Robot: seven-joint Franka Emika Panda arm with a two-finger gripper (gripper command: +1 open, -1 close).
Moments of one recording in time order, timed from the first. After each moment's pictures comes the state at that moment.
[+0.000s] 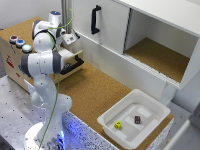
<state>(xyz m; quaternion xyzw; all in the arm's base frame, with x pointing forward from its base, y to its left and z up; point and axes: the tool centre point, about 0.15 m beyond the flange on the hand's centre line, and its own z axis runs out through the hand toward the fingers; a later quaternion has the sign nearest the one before) 0.291 0.329 0.429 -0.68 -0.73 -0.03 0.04</state>
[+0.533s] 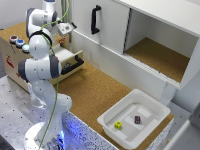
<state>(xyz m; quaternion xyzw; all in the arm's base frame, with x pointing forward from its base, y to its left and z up) 0.244 0.328 0.507 -0.69 -0.72 -0.05 0.03</state>
